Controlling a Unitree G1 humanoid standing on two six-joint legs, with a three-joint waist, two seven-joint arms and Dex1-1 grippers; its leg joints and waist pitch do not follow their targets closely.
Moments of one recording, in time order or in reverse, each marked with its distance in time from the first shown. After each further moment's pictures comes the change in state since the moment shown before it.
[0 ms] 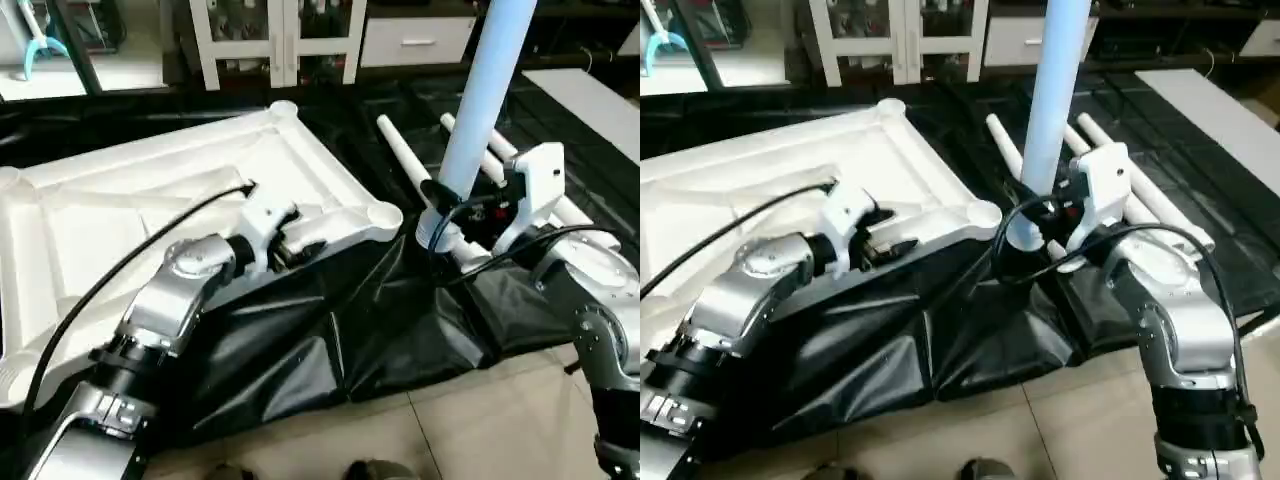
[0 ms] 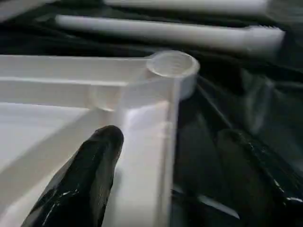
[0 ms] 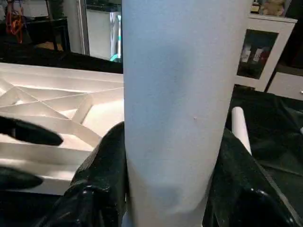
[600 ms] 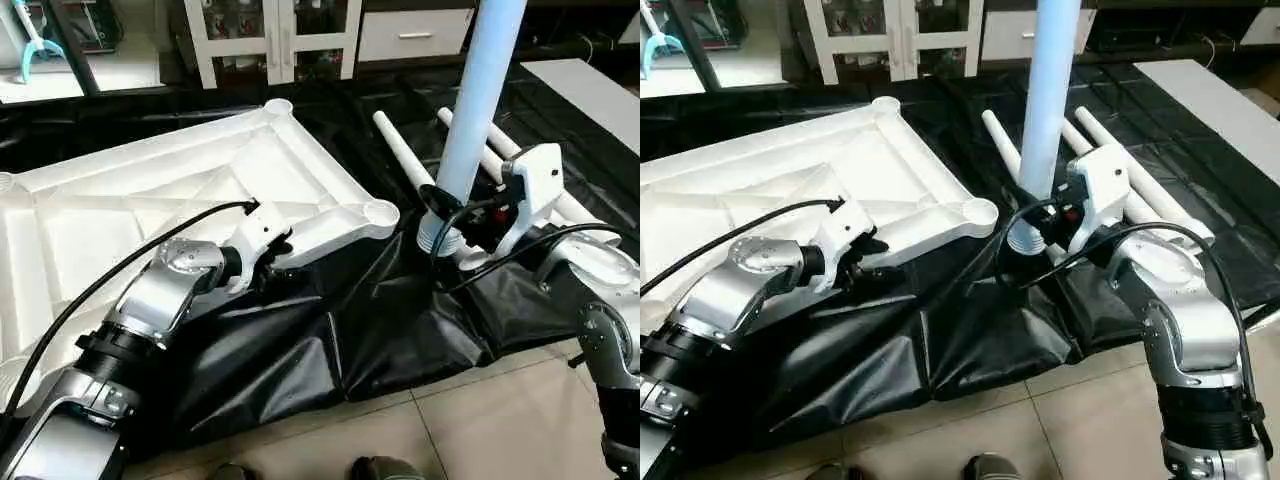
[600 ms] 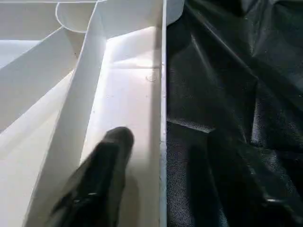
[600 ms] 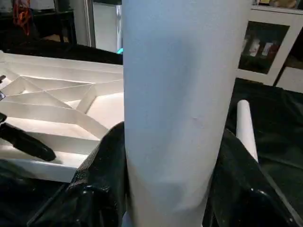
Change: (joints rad) left arm -0.045 0.068 -0.057 0.092 0.068 0.079 -0.117; right arm -0.003 -0.021 0.014 0.000 -0.004 0.013 0.034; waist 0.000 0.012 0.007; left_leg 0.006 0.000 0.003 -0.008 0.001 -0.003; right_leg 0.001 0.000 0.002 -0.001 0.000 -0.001
